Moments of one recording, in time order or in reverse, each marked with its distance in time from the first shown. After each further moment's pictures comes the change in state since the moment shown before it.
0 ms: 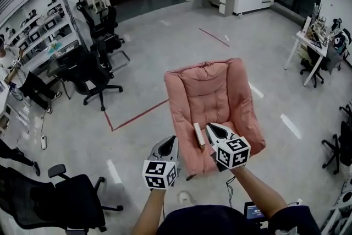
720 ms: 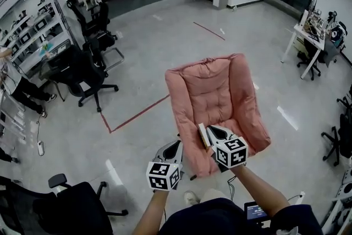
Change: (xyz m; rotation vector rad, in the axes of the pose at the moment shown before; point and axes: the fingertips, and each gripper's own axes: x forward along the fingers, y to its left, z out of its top) left arm 0.030 0.044 -0.044 -0.073 0.110 -0.106; right arm 0.063 -0.006 -0.043 0.010 0.124 -0.078
